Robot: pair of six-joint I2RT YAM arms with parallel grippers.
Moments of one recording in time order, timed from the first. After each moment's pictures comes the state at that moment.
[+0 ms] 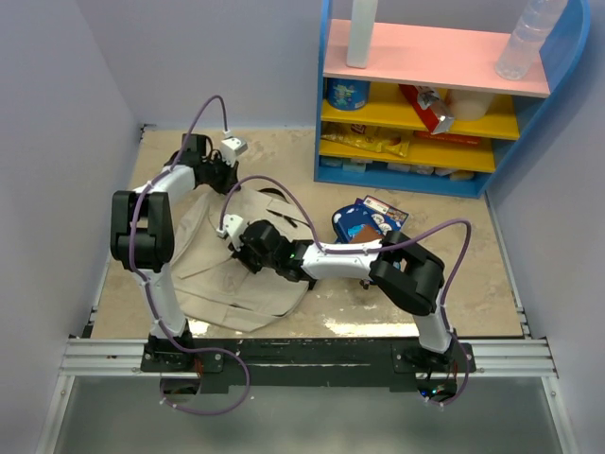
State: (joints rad) left arm -0.04 2.00 1.41 -0.29 0.57 0.45; right arm 1.11 2.00 1.30 0.14 0.04 -0.01
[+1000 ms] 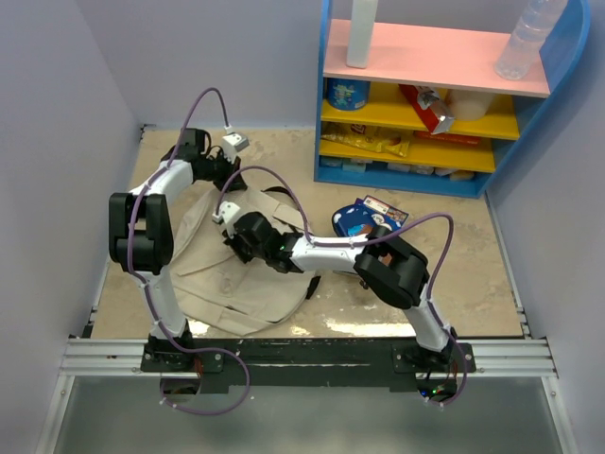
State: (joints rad) left arm -0.04 1.97 1.47 -0.43 0.73 0.47; right arm 1.08 2.11 1.45 0.15 0.11 0.08
